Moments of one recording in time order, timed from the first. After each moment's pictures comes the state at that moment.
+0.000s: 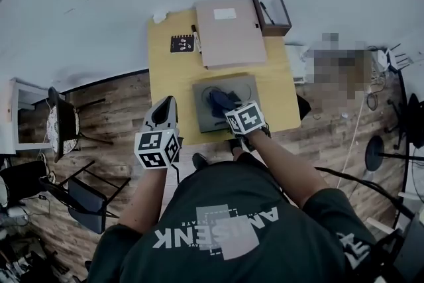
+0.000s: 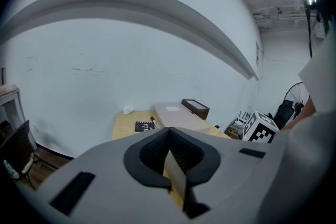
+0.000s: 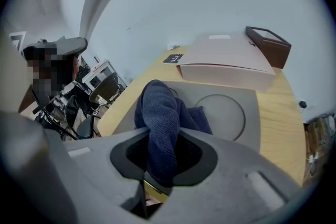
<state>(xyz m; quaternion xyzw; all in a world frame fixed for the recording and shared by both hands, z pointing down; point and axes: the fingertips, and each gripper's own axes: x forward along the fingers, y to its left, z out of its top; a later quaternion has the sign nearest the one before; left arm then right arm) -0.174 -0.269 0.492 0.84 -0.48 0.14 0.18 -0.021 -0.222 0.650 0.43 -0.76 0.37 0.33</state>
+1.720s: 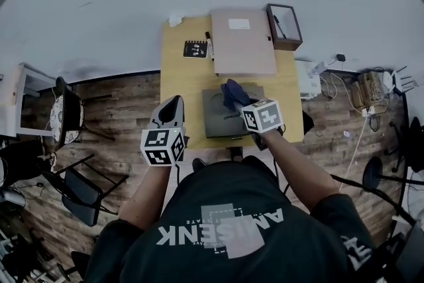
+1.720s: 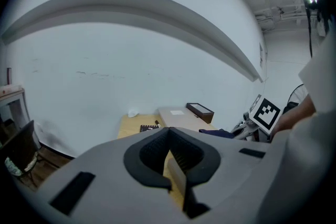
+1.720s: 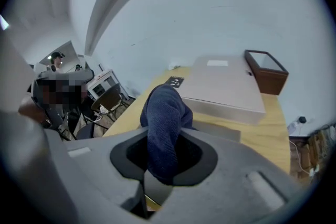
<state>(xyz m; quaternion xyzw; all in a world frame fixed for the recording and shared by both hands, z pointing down) -0.174 -0.277 0.480 0.83 -0.50 0.13 0.18 -0.001 -0.263 0.581 0.43 -0.79 0.33 0.29</state>
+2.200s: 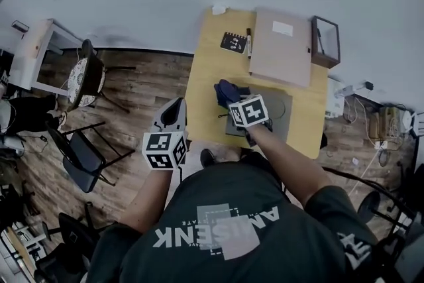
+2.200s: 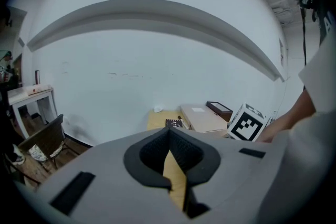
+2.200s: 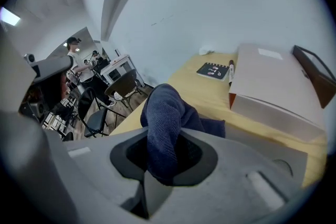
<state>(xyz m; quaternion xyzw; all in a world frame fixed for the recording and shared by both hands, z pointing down) -0.251 -0.243 0.483 0.77 -0.60 0.13 0.20 -0.115 -0.281 0.631 0.33 -0.81 0.32 0.35</state>
